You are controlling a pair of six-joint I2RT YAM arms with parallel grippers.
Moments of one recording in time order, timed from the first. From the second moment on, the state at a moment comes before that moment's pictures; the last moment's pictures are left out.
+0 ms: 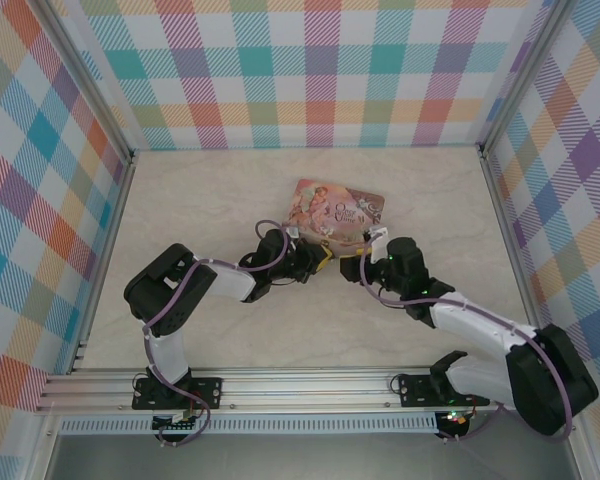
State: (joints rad) left arm -0.70 1.85 0.77 0.67 0.33 -1.48; right arm 0.54 1.12 0.46 0.19 -0.18 0.29
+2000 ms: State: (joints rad) left arm -0.38 1.99 1.36 -0.09 0.53 -0.68; right arm 0.16 1.73 1.01 -0.11 -0.52 0.54
